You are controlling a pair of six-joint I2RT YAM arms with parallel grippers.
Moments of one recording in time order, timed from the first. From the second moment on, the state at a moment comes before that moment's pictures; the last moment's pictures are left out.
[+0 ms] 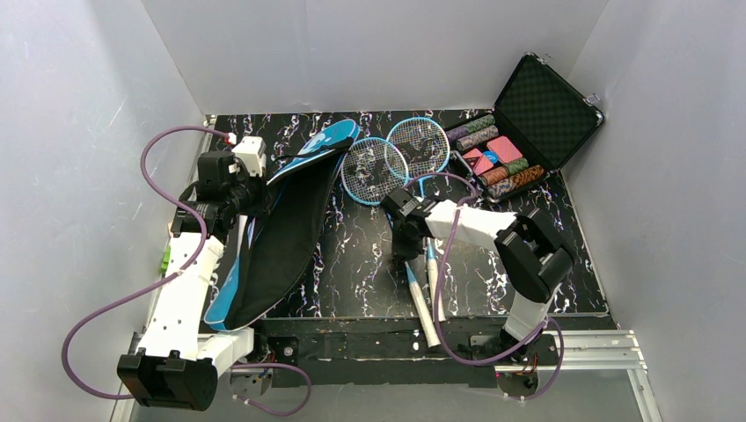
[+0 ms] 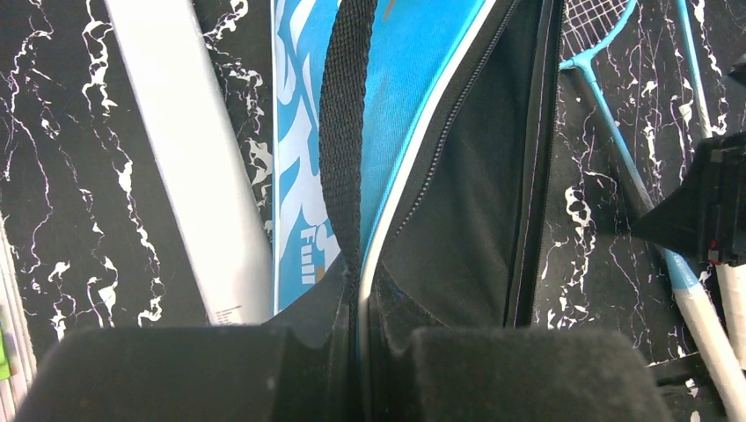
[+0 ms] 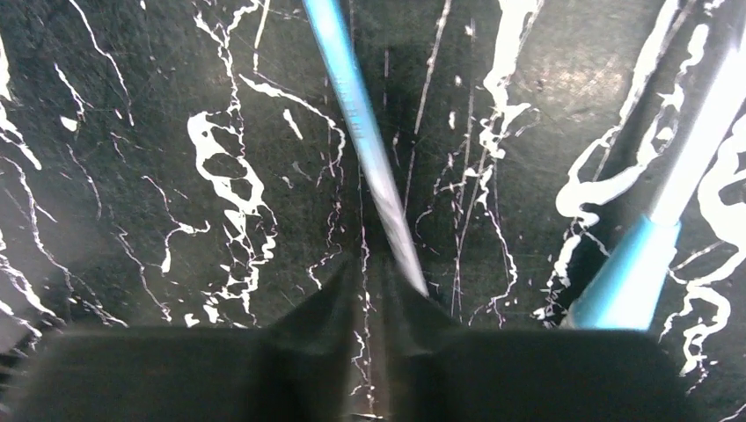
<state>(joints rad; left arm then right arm) -0.07 1.04 1.13 -0.76 0.16 0.01 0.82 1.75 1.12 -0.62 0.04 0.82</state>
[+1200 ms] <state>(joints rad) -0.07 1.03 1.13 -0.77 0.16 0.03 0.73 1.91 1.28 -0.57 0.15 0.58</state>
